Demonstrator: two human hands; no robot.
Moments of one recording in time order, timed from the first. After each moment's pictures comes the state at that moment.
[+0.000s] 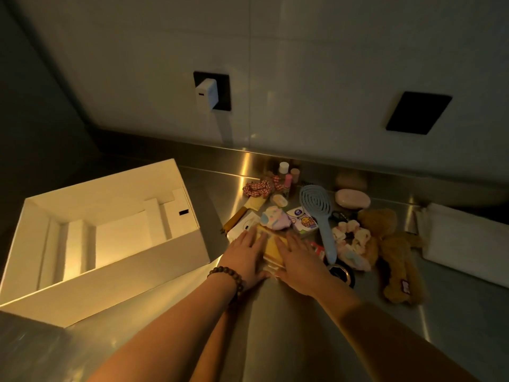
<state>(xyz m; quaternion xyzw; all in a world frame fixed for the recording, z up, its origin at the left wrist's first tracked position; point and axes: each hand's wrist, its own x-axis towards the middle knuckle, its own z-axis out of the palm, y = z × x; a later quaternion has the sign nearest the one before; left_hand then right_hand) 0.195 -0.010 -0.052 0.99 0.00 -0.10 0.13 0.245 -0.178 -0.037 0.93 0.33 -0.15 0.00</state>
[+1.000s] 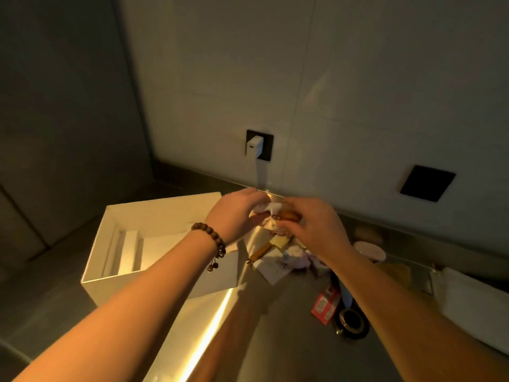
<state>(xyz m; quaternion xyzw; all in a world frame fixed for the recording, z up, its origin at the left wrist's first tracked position) 0.160 0.054 0.150 0.95 -0.06 0.26 0.16 0.241 -0.129 0.145 0.86 0.42 0.13 -0.25</state>
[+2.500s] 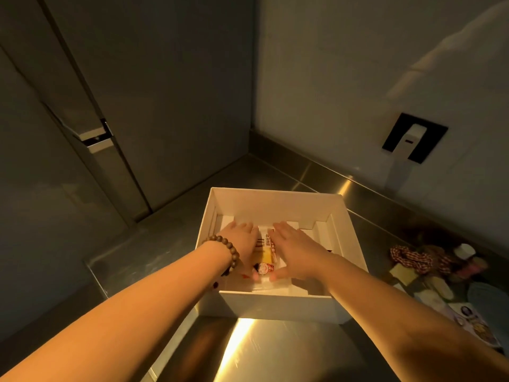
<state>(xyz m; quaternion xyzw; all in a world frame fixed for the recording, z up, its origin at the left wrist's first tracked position) 0.108 0.270 0.016 0.97 0.17 -0.19 0.01 0.217 0.136 0.025 0.78 0.59 -0.20 0.03</state>
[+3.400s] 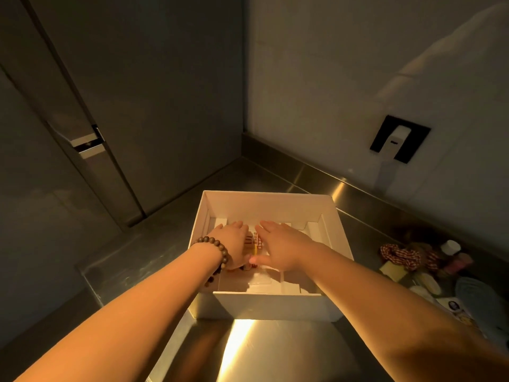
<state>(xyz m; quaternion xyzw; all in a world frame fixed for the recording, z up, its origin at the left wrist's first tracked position) 0.105 0.273 0.018 0.96 0.24 -0.13 0.08 0.217 0.155 0.032 0.79 0.59 -0.18 0.02</state>
